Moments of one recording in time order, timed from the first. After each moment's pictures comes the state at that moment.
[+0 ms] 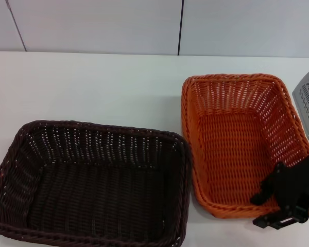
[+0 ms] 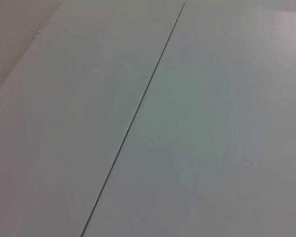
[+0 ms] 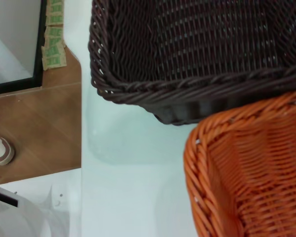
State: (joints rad) left arm -0.23 -2.06 -2.88 -0.61 0.83 -1.32 2.12; right arm 0.57 1.99 1.81 1.31 -2.32 1.83 -1.22
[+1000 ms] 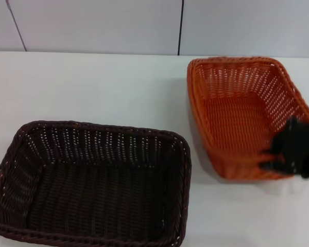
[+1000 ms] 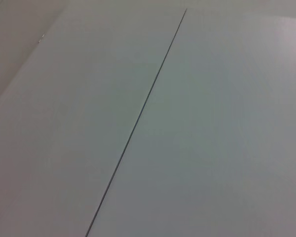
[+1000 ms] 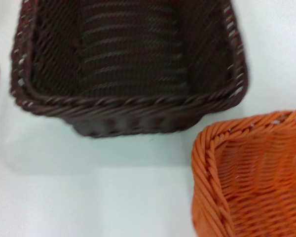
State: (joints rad) left arm -0.22 -2.06 -2.88 -0.60 0.81 -1.33 2.11; right arm 0.51 2.02 1.89 1.58 -2.40 1.78 -1.24
